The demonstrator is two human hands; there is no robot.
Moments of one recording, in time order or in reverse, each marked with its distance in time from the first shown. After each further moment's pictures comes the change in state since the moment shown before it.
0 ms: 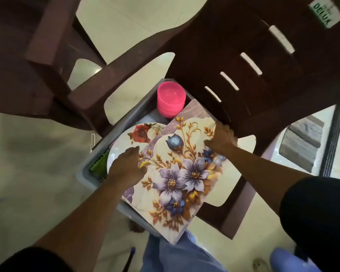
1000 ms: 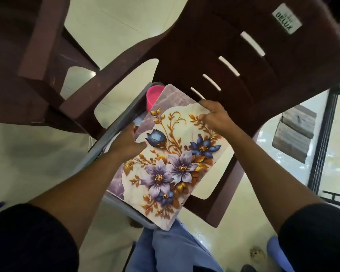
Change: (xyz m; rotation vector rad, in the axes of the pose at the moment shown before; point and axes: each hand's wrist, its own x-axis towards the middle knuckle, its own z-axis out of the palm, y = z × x) left_hand 0.036 0.043 -0.043 -0.348 0.003 -0.035; right_hand -0.016 -0.010 -0.085 0.648 -0.099 -0.233
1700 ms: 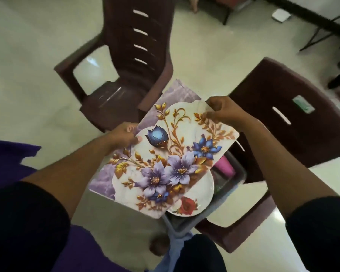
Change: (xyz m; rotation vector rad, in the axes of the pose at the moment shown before) left_hand -0.201 0.041 -0.182 -0.230 0.158 0.018; right_hand -0.059 -0.196 -0.058 0.010 -0.253 -0.463
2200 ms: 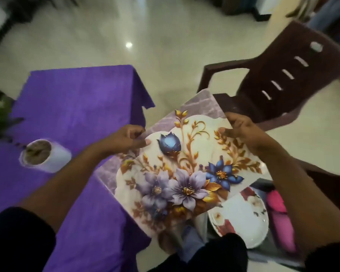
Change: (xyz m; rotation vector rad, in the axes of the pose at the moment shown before) left_hand -0.313 -0.165 -0.052 -0.347 0.564 -0.040; right_hand -0.052 -0.206 0.194 0.222 -0.690 -0.353
